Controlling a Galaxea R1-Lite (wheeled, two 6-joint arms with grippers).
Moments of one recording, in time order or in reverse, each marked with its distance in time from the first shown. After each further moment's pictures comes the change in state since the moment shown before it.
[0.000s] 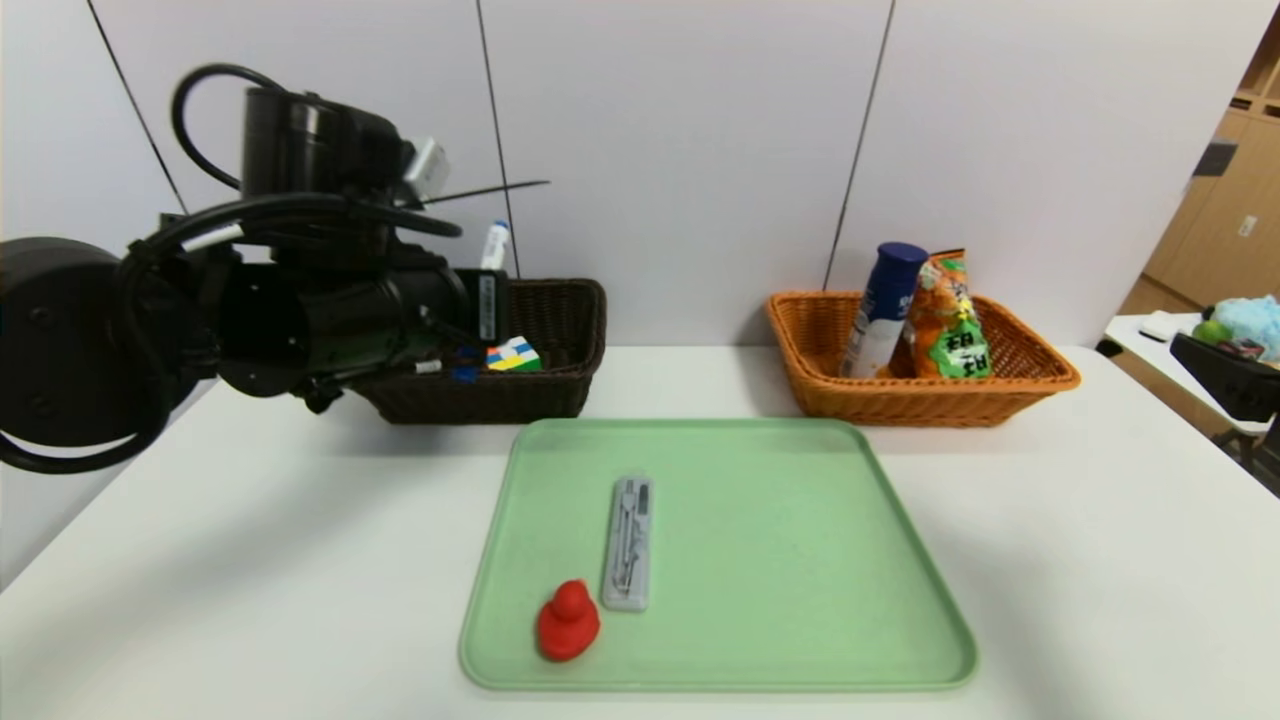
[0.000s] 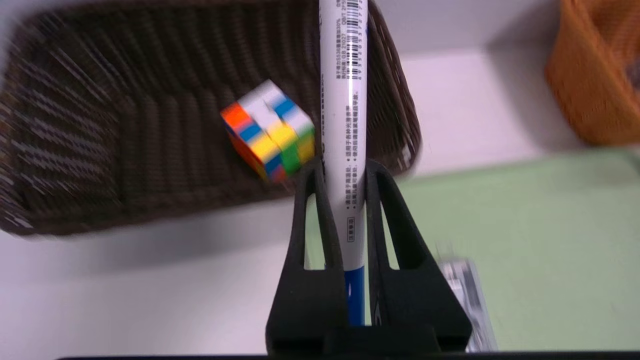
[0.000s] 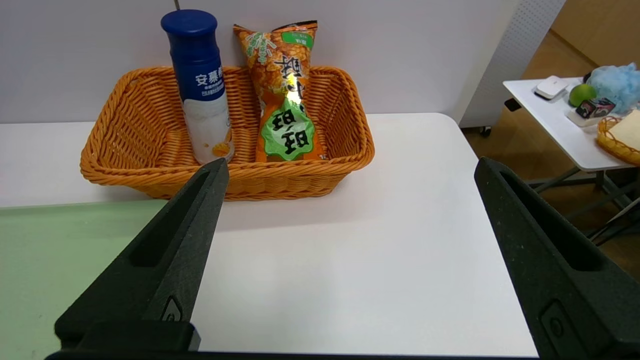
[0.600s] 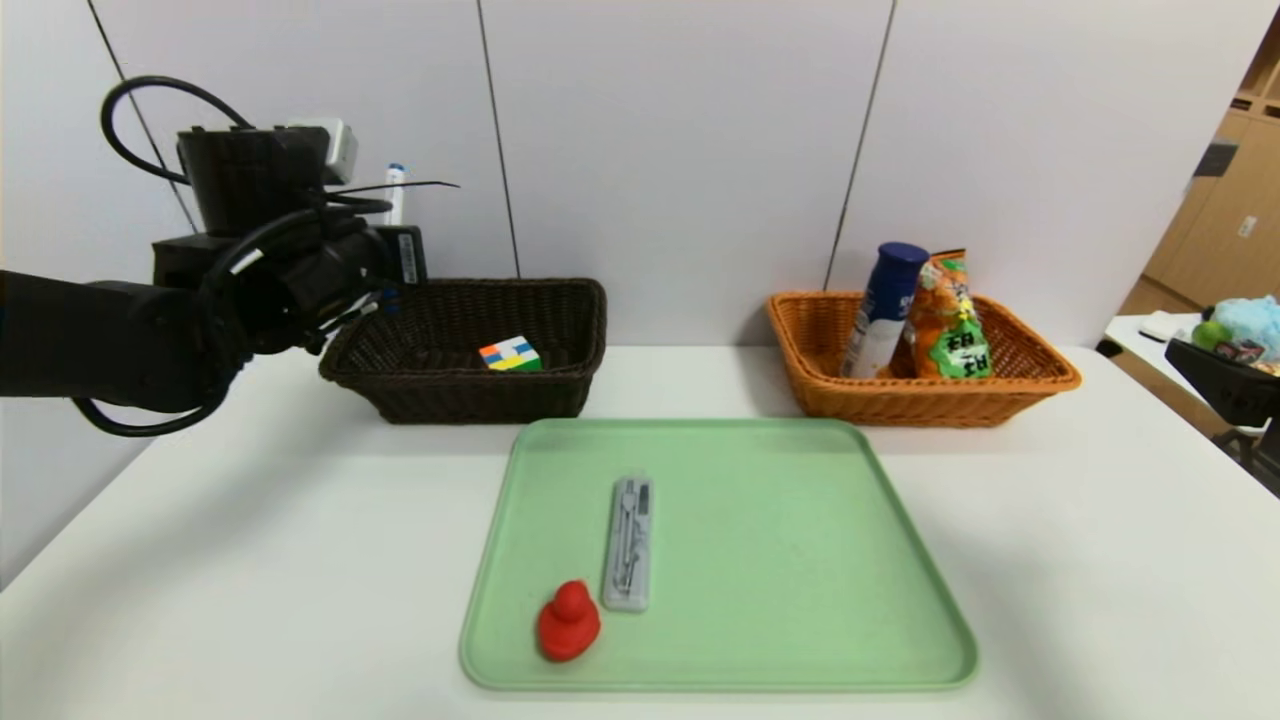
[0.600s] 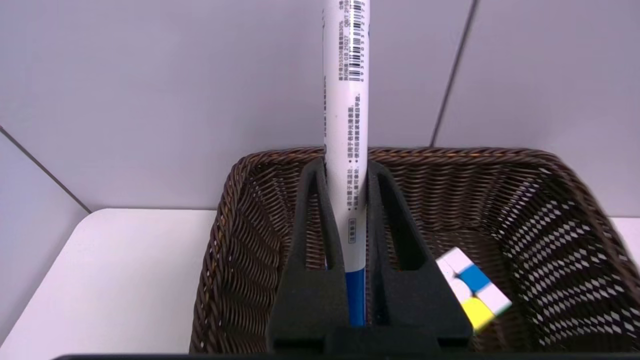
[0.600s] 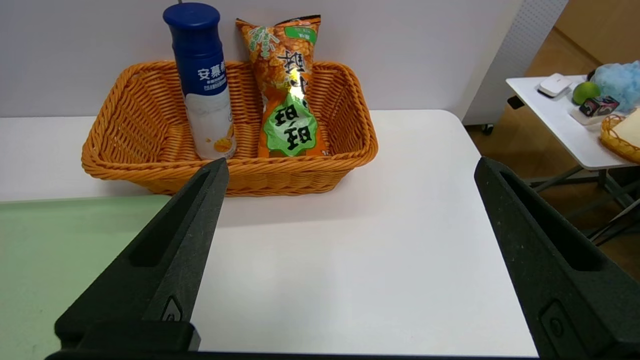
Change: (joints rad) left arm 0.273 0.168 0.032 -0.427 -0.037 0.154; right arm 0.005 0.002 0.007 0.000 0.001 -0.001
